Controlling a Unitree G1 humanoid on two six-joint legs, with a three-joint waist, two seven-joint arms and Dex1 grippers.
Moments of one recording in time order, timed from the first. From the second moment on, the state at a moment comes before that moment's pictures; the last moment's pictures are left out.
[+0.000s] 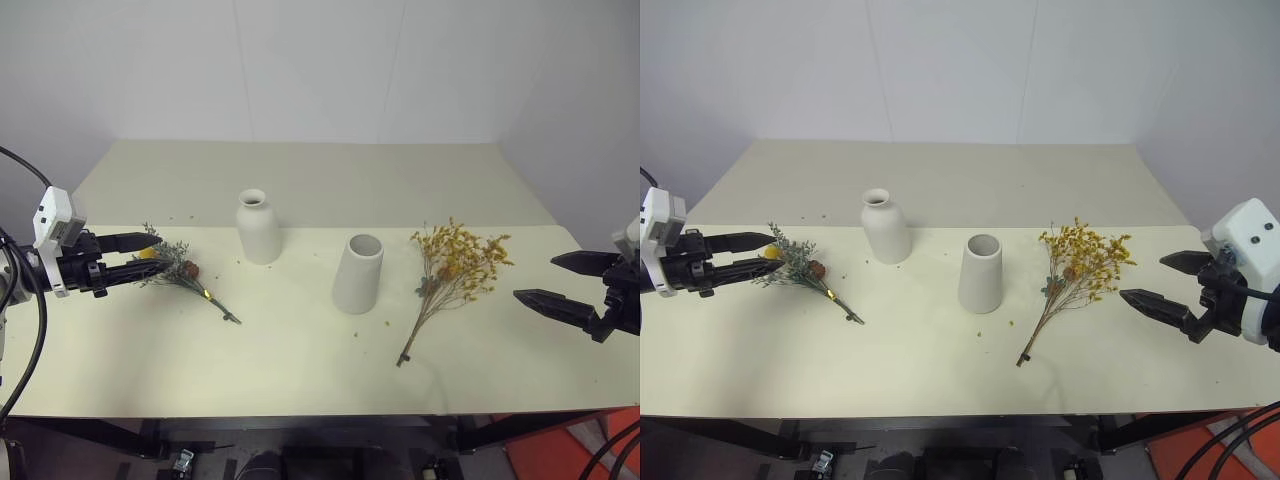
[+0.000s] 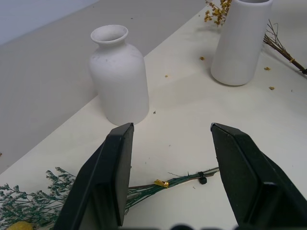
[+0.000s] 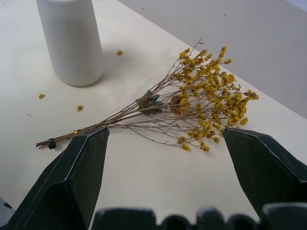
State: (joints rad) left arm -0.45 1.06 0.31 0.26 -0.51 0.37 -1.37; right arm 0.01 -1.16 -0.75 -0.58 0.73 1.05 0.83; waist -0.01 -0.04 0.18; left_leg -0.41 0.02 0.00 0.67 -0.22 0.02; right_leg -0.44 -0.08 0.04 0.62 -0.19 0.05
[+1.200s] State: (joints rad) left arm -0.58 0.92 0.09 0.06 -0.55 0.39 -1.47; right arm -0.43 -0.80 -0.56 -0.46 1.17 1.61 0.01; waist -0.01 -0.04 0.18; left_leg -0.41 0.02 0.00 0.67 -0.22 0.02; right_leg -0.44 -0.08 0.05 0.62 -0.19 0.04
